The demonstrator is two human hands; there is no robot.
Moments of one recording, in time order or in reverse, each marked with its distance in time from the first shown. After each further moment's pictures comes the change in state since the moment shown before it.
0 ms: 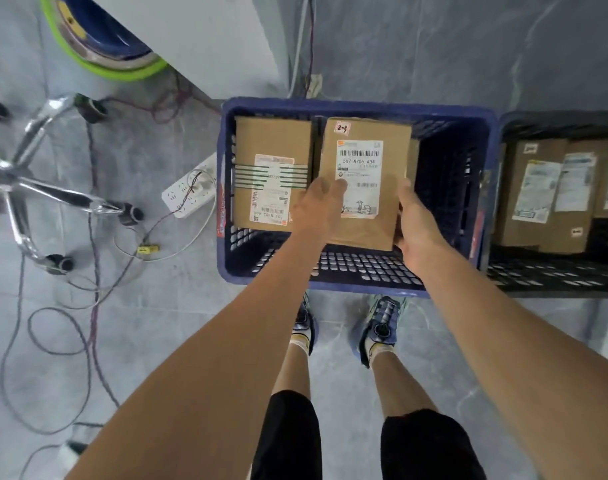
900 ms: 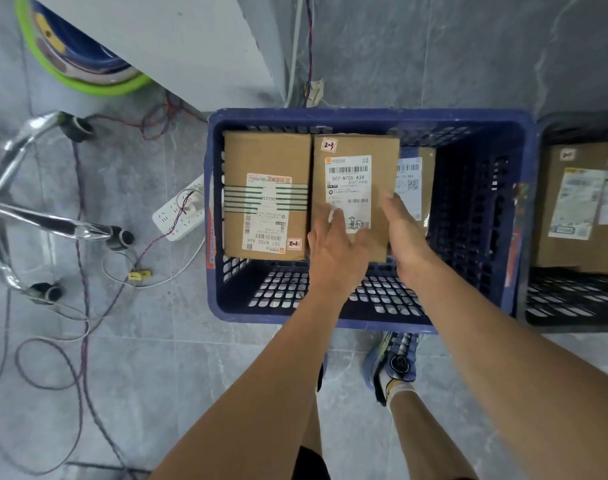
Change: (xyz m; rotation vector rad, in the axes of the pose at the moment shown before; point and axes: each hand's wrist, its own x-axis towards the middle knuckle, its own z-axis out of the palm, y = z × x) left_hand 0.040 -0.048 0.046 0.231 -0.002 0.207; right_hand 0.052 0.010 0.031 -0.158 -0.118 -0.123
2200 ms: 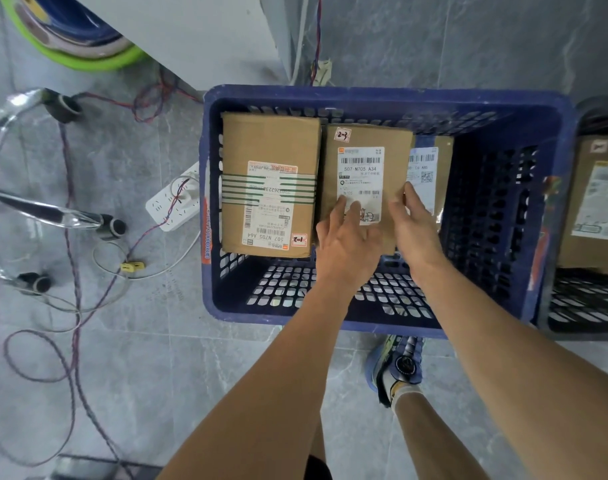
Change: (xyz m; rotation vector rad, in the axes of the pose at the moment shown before) left_hand 0.022 -0.016 0.011 0.055 -0.068 0.032; right_hand 0.013 0.013 0.002 -0.162 0.151 -0.161
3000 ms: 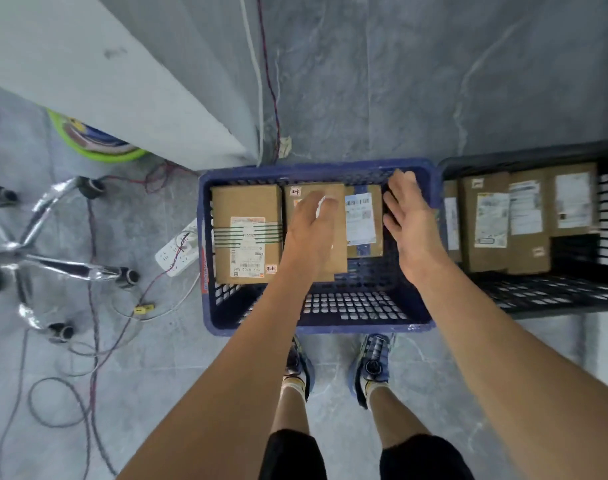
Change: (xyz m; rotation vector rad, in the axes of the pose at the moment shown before) left_hand -0.095 0.154 -0.080 -0.375 0.098 -0.003; right_hand -0.099 -0.132 -0.112 0.504 0.042 -0.115
